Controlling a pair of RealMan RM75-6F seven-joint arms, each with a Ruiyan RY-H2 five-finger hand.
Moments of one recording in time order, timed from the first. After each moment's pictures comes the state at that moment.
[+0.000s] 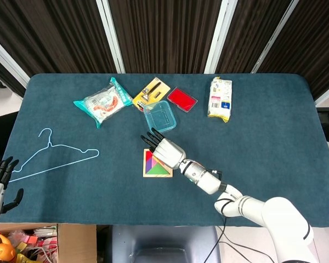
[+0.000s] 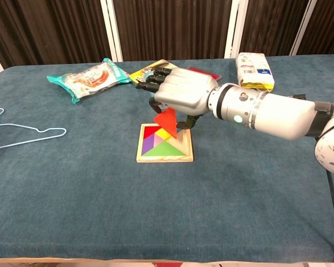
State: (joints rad) left arm -0.11 -1.09 -0.04 -1.53 1.50 1.46 -0.08; right arm 1.02 -1.84 0.10 -0.86 -1.57 0.91 -0.44
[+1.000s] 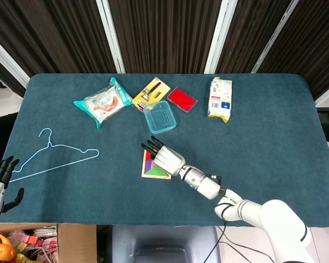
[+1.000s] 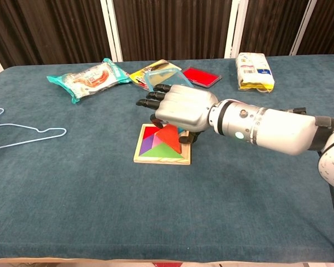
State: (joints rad) left arm -0.11 -1.09 -0.04 -1.53 1.50 1.46 -0.08; right arm 1.00 -1.86 0.06 -0.86 -1.58 0.90 -0.47
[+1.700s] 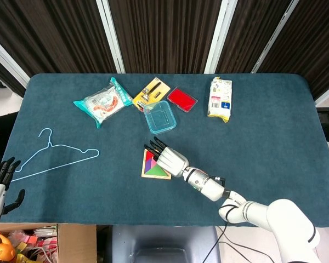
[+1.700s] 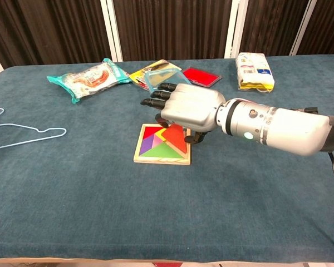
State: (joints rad) left arm -0.11 -1.09 -0.03 -1.53 1.52 1.47 -0.08; right arm 0.98 -1.81 0.06 -0.94 -1.57 0.91 -0.53
